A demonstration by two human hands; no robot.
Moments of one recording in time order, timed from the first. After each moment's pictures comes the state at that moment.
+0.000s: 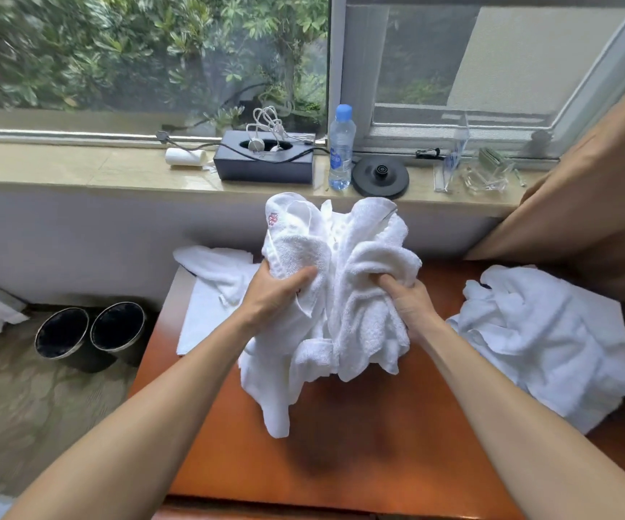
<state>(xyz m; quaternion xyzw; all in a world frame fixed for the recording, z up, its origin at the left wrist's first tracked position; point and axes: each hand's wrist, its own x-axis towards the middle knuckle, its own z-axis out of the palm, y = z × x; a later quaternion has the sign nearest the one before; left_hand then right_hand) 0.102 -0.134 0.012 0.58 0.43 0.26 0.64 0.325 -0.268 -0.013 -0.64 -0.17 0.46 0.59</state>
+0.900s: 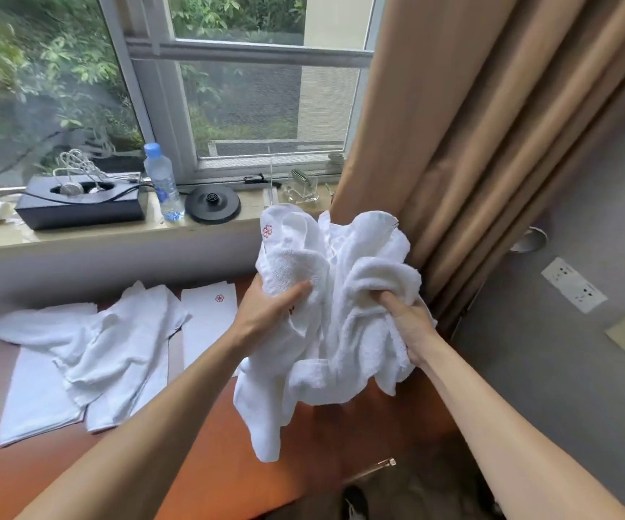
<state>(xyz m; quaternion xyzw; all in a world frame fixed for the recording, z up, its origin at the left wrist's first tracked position) 0.263 -0.323 0.072 0.66 0.24 0.19 0.68 0.414 -0.534 0.081 -0.68 -0.06 0.30 0.67</state>
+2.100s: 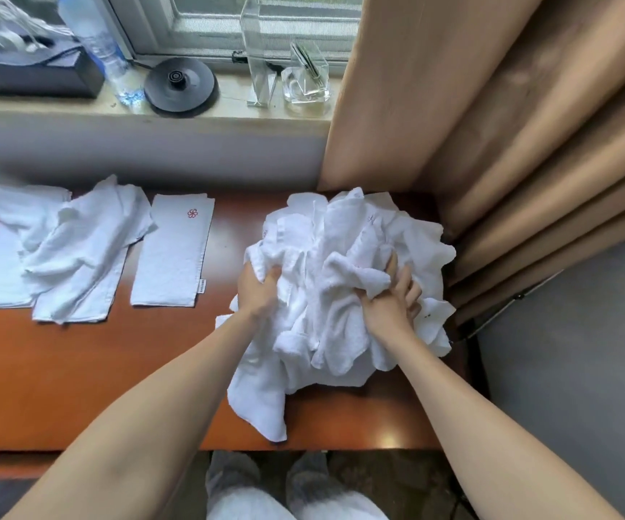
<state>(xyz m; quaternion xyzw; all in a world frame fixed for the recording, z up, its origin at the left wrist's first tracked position) 0.442 -0.394 -0.130 0.62 0.59 0.18 0.50 0.611 -0.555 -0.107 -0.91 -0.26 0.23 0.24</state>
